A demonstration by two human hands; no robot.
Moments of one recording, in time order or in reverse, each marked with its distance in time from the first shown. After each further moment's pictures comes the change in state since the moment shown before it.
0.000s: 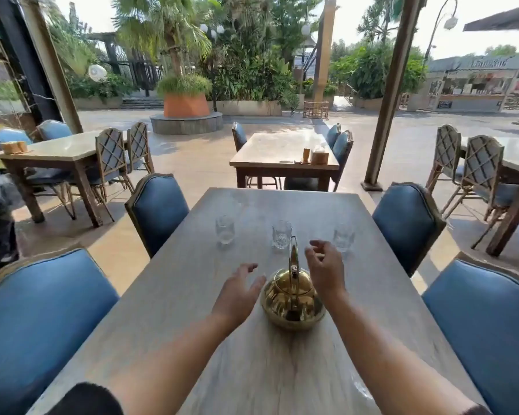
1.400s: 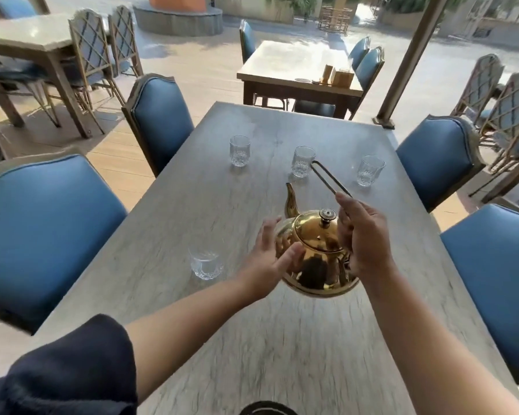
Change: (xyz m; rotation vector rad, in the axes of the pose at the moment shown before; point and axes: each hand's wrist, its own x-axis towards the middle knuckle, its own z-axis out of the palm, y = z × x) left_hand -0.042 -0.057 0.006 -0.210 -0.258 0.037; right_hand -0.069 -0.018 0.017 0.453 -0.194 0.138
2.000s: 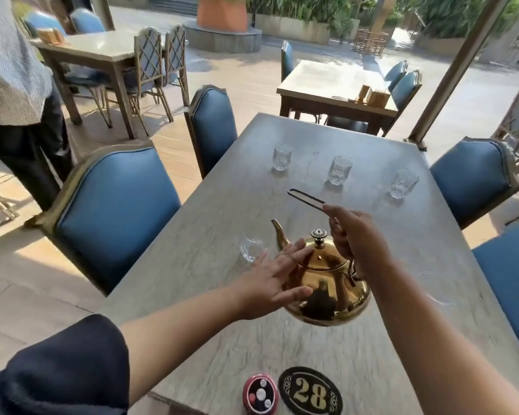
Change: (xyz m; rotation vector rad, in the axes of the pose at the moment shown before) left_hand -0.106 -0.020 -0.053 0.511 -0.199 0.192; right_hand -0.061 -0.016 0.072 -0.232 -0.256 0.211
